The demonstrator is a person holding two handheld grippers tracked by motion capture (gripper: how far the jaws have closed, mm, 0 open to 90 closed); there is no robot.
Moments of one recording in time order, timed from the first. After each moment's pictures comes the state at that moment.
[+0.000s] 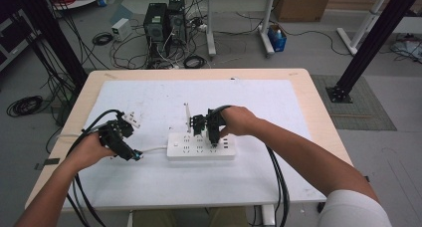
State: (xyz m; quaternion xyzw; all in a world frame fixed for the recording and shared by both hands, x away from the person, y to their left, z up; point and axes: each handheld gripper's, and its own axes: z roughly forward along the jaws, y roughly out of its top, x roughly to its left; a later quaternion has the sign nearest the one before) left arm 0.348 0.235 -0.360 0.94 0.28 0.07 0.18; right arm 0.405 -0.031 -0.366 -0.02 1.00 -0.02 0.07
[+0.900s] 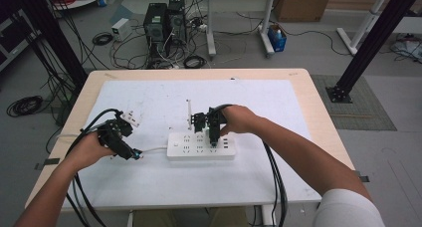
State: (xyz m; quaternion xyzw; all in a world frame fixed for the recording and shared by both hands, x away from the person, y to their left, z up) left arm 0.348 0.239 -0.357 0.94 0.28 0.08 0.18; right arm 0.415 -0.036 -0.370 -0.01 1.00 0.01 0.03
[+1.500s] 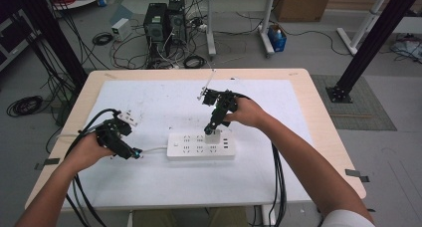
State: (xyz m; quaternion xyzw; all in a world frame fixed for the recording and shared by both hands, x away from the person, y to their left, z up) left arm 0.345 0.242 -0.355 0.93 0.29 0.09 0.21; right arm 0.444 -0.073 -0.331 0.18 0.97 0.19 -0.02
